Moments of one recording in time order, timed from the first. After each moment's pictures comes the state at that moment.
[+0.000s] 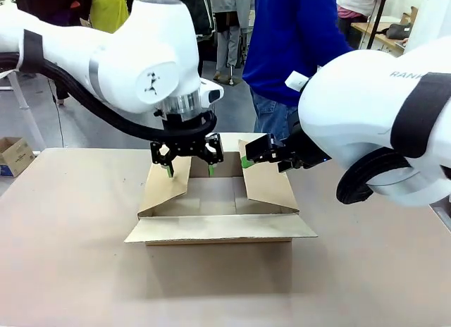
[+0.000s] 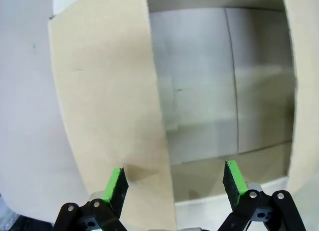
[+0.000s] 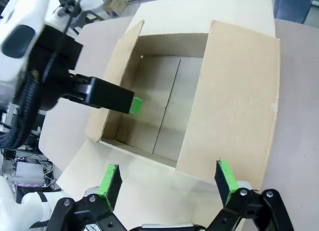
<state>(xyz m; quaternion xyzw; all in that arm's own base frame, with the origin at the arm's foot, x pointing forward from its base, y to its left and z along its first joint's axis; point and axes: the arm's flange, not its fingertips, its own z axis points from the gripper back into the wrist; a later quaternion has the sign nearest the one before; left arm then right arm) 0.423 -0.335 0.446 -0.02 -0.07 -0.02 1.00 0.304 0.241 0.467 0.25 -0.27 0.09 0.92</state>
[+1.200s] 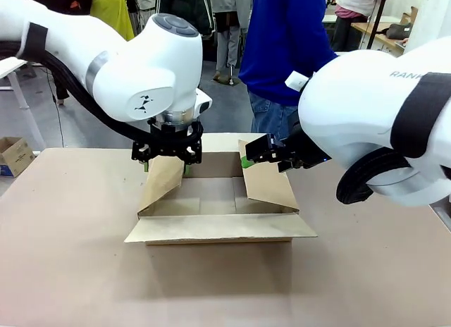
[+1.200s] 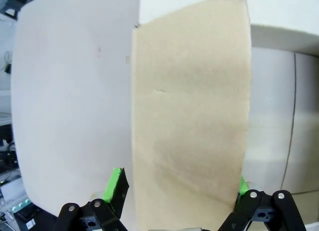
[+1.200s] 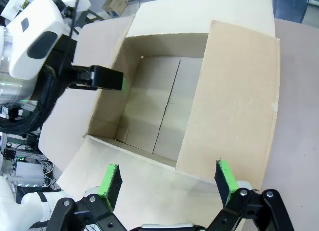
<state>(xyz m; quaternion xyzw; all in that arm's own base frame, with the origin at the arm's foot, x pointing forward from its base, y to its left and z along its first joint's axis) 0.429 -0.311 0.439 0.09 -0.14 0.04 0.99 0.304 0.241 0.467 0.25 -0.27 0.09 0.92</state>
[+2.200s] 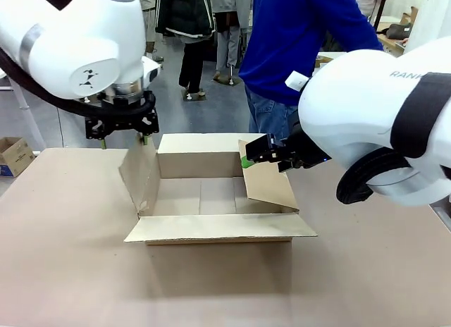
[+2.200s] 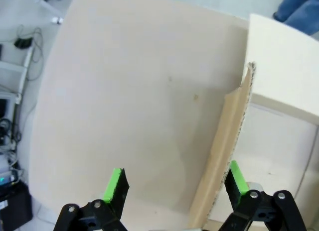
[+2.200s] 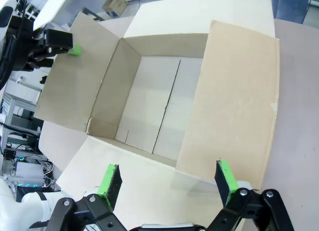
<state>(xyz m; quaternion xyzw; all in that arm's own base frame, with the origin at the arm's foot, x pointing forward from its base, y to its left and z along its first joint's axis) 0.452 -0.206 0.479 0.08 -0.18 0.17 0.97 0.304 0.241 0.467 0.25 -0.27 0.09 0.92</state>
